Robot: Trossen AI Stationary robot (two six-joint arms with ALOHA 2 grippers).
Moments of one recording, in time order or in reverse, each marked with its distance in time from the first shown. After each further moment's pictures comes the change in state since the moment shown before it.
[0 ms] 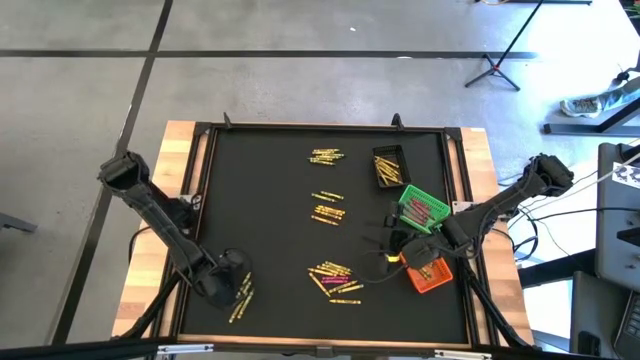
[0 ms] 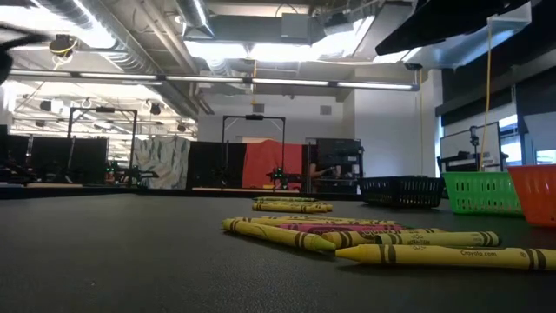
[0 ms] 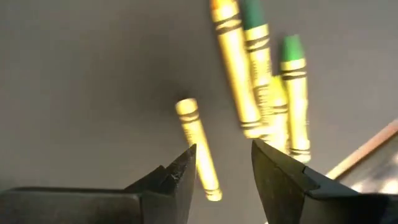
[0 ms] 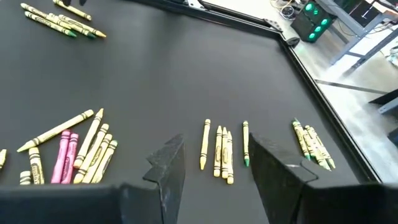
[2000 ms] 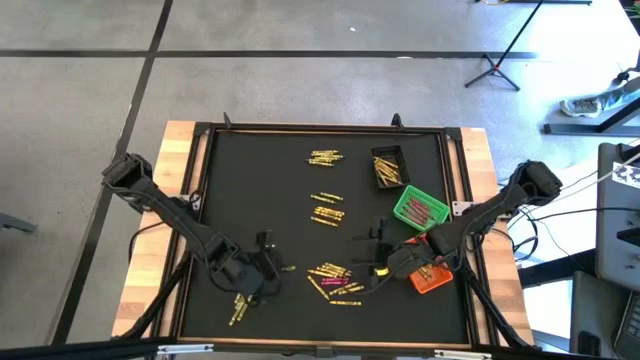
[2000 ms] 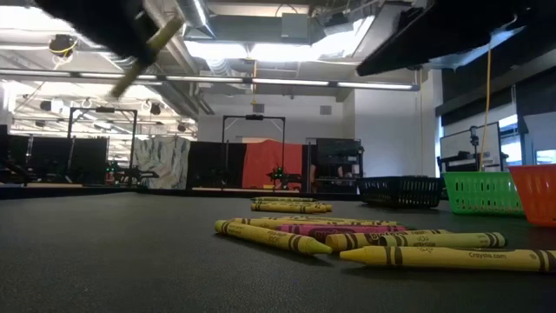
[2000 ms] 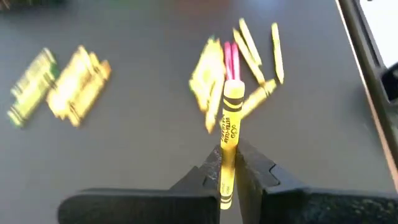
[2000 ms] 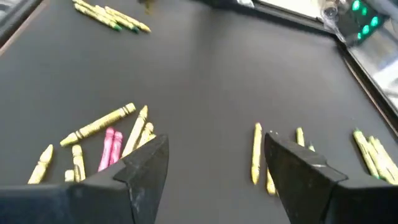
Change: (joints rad) left arm 0.226 0.038 0.210 0.203 -0.510 1.246; right arm 0.000 0.168 -0.001 0.191 -0.140 -0.025
